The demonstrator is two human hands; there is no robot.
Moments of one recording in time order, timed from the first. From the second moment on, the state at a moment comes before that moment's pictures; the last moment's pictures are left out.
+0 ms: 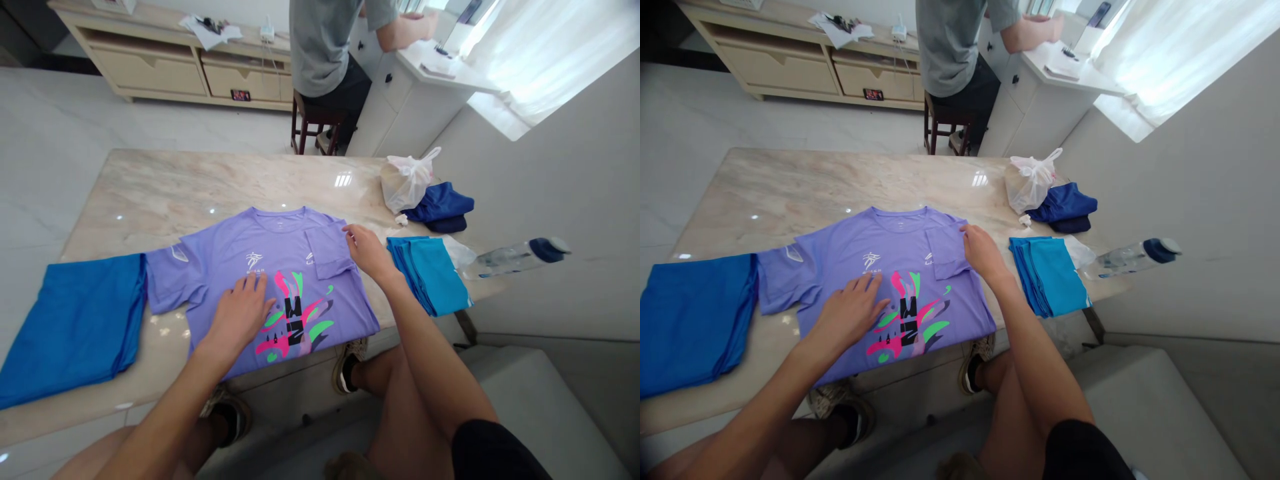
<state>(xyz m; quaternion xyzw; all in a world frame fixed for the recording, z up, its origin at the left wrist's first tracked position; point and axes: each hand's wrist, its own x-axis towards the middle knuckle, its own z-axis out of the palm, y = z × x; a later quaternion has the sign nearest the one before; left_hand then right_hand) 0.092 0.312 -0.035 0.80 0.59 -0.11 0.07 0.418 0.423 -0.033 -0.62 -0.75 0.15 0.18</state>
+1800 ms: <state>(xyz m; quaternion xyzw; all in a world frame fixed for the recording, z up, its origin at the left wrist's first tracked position) 0.106 0.317 -0.014 0.77 0.61 -0.13 0.11 0.301 0.427 -0.091 -0.63 -0.78 0.03 0.06</state>
